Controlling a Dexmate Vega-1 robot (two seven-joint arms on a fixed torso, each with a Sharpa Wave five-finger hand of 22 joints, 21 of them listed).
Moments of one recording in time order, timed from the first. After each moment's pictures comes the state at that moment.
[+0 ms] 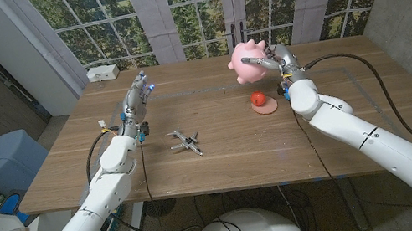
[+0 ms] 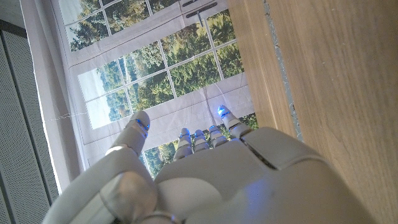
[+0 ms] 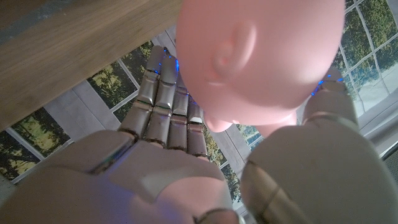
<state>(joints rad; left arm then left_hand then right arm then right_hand) 0.96 0.54 0.31 -1.46 -0.59 -0.40 0.07 0.22 0.16 0.61 -0.14 0.18 0.03 -0.03 0.17 0.17 -0.07 -0.06 0.18 0.17 -0.10 -0.04 0.18 0.17 0.02 -0.03 0.39 0.16 -0.81 -0.58 -0.52 -1.74 -0.01 -0.23 -0.48 0.76 -0.29 0.34 -0.17 0.29 0.64 0.22 0.63 0.24 0.74 0.19 0.70 0.52 0.75 0.11 0.90 1.22 0.60 0.00 0.87 0.29</state>
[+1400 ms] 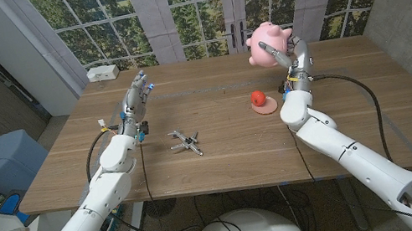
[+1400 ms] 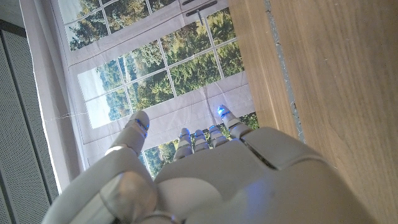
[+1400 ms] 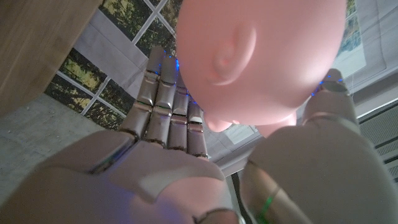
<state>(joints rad) 0.95 0.54 0.31 -1.44 -0.59 -0.40 0.07 0.22 0.15 0.61 -0.15 0.18 0.03 -0.03 0.17 0.17 -0.07 -0.06 0.18 0.17 -0.10 -0.04 0.18 0.17 0.02 -0.03 0.37 0.17 -0.84 -0.35 -0.45 -1.52 -0.11 0.03 -0.97 0.75 -0.29 0.34 -0.17 0.29 0.65 0.22 0.62 0.24 0.74 0.19 0.68 0.56 0.75 0.10 0.90 1.23 0.58 0.00 0.91 0.26</state>
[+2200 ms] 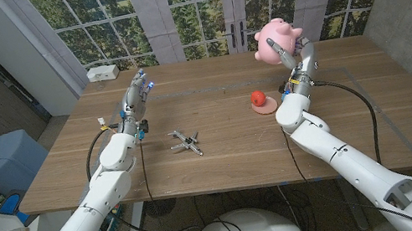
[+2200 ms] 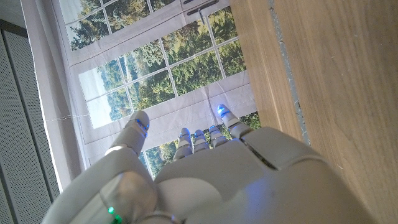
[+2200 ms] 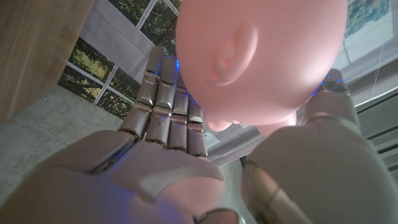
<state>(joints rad) 0.94 0.54 0.32 -1.43 -0.59 -0.40 0.06 0.22 0.15 0.61 -0.15 0.18 0.03 -0.03 0.17 0.17 -0.07 -0.06 0.18 0.17 -0.10 -0.04 0.18 0.17 0.03 -0.04 0.36 0.17 -0.84 -0.32 -0.44 -1.48 -0.11 0.06 -1.00 0.75 -0.29 0.34 -0.17 0.29 0.66 0.23 0.61 0.24 0.75 0.19 0.68 0.56 0.76 0.10 0.91 1.23 0.57 0.00 0.93 0.24</state>
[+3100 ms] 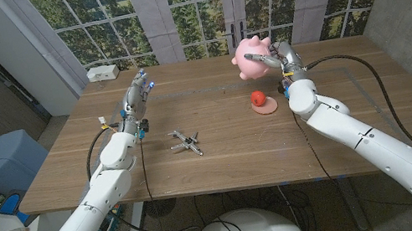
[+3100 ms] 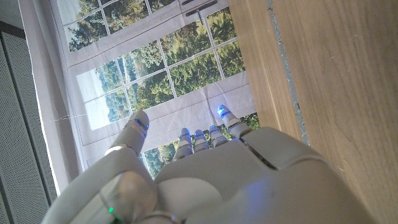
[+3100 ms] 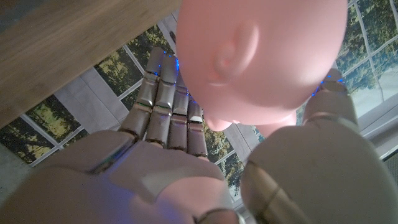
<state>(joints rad) 0.92 0.53 0.32 -1.42 -0.59 -0.40 0.06 0.22 0.15 0.61 -0.15 0.18 0.03 -0.03 0.17 0.17 -0.07 -0.06 0.18 0.17 -0.10 -0.04 0.18 0.17 0.03 -0.04 0.34 0.17 -0.80 -0.55 -0.51 -1.70 -0.03 -0.24 -0.52 0.75 -0.29 0.34 -0.17 0.29 0.67 0.22 0.60 0.24 0.75 0.19 0.68 0.57 0.75 0.09 0.90 1.22 0.55 -0.01 0.96 0.22</state>
